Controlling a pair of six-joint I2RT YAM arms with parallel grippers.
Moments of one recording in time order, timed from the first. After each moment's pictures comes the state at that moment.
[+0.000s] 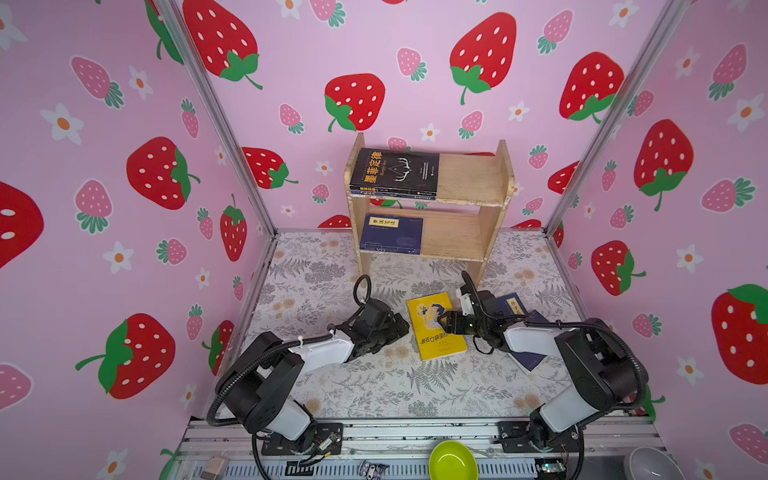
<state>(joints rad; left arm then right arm) -0.65 1.52 0.65 0.03 0.11 -1.07 0.58 1.62 0.62 0.24 -0.24 0.48</state>
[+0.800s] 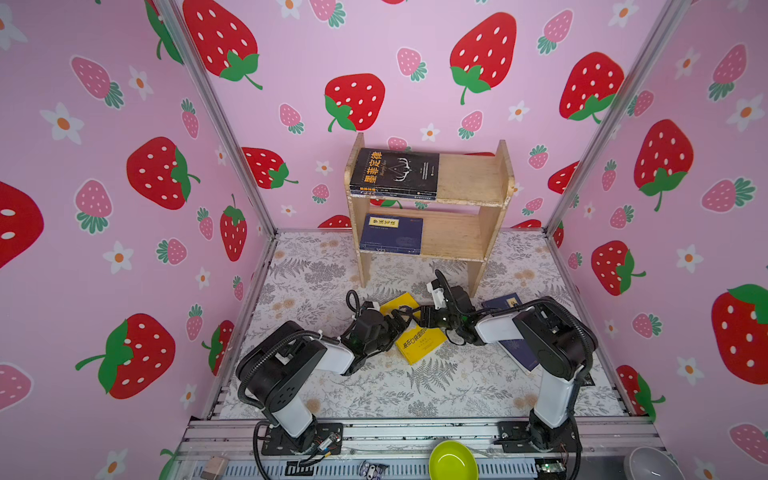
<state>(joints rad) -0.65 1.65 0.46 0.69 0.15 -1.31 0.72 1.89 0.78 0.49 -0.34 0.57</state>
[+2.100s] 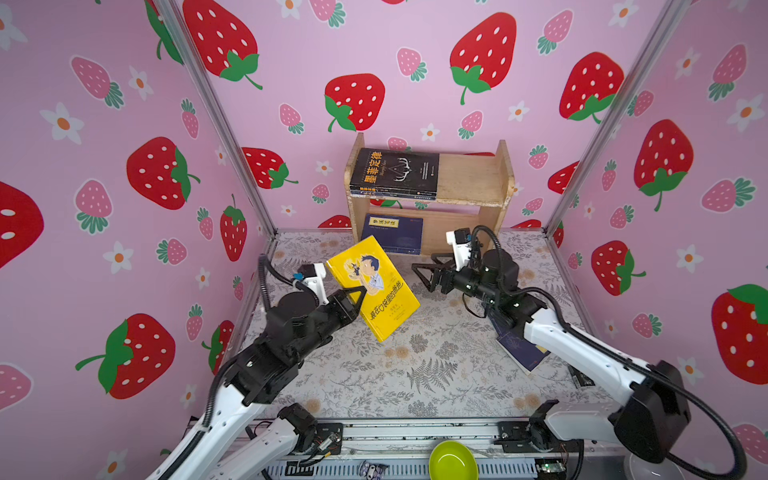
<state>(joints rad) -0.61 0.72 1.04 -0.51 -0.01 -0.91 0.74 1.28 1.06 0.16 -0.30 0.36</state>
